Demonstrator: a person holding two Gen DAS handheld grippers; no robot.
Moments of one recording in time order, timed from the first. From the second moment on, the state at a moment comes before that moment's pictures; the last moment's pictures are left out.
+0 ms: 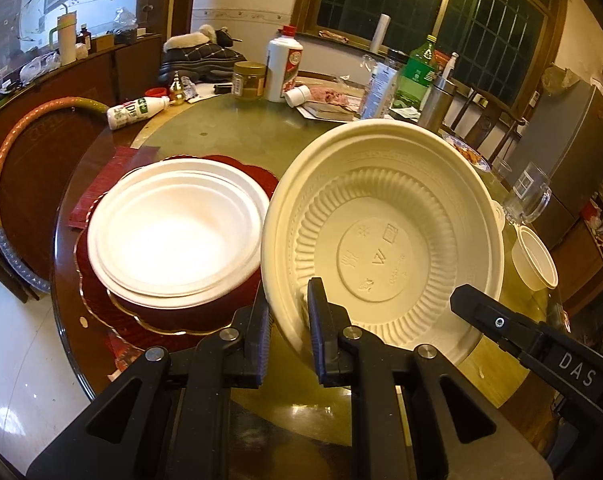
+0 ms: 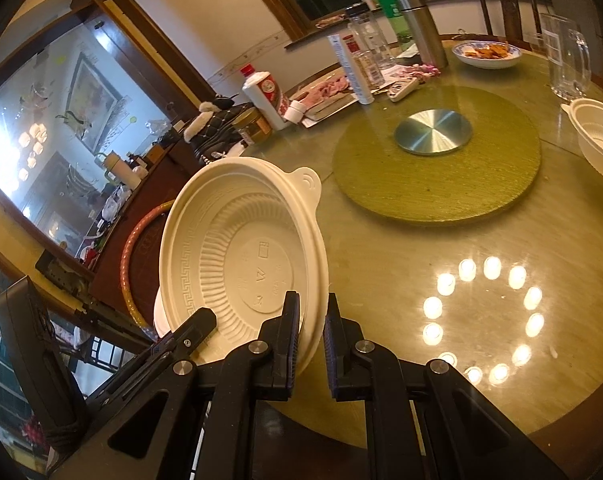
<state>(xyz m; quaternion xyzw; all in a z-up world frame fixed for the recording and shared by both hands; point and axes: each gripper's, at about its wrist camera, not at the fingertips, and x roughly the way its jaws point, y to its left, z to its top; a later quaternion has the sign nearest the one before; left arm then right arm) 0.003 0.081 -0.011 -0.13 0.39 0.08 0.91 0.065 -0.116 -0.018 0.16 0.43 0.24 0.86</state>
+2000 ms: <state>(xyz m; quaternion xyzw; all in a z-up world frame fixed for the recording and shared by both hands) 0.000 0.173 -0.009 -0.16 0.38 0.17 0.89 0.083 0.012 -0.005 0.10 0.45 0.31 0.83</state>
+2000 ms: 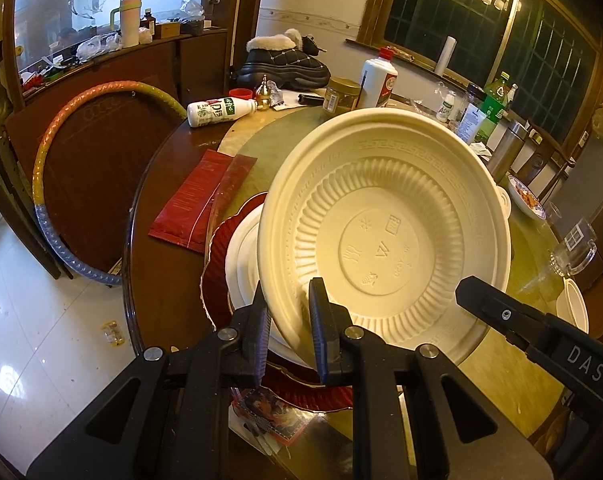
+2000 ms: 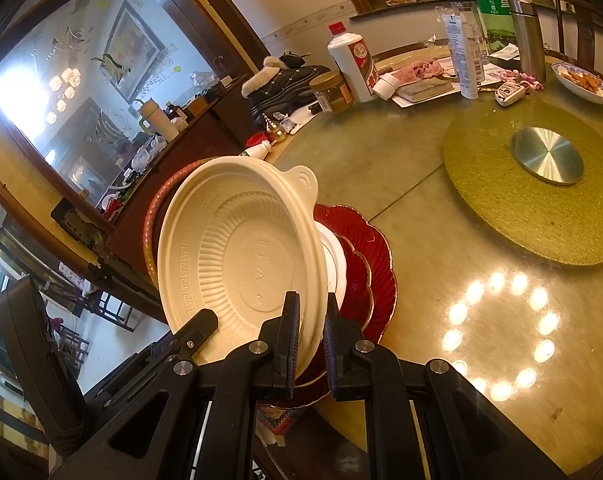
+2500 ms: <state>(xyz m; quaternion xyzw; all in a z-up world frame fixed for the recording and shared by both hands) -0.001 0.177 -0.007 -0.16 0.38 0.17 0.89 0.081 0.019 -0.001 0.09 0.45 0.31 0.83</state>
